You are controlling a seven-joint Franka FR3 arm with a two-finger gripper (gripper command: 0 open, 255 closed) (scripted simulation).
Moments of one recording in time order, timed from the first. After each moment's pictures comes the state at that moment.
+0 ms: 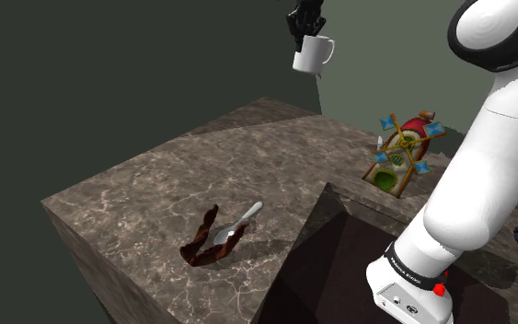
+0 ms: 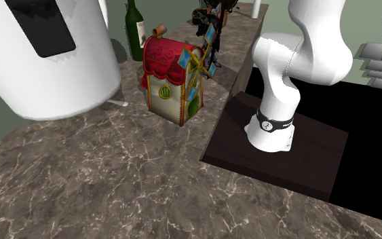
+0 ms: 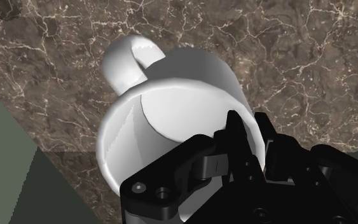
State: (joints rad) arm -0.02 0.13 -0.07 -1.25 0.01 1.32 0.16
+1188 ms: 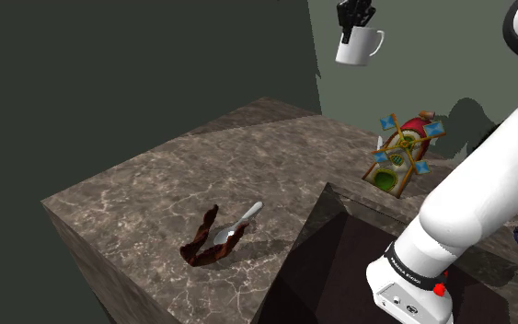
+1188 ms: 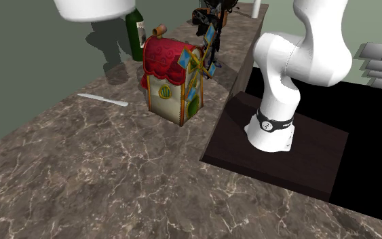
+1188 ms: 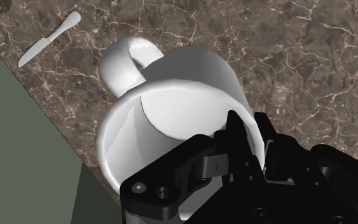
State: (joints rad) arm -0.11 -0.09 -0.16 -1.40 -0.03 1.25 -0.02
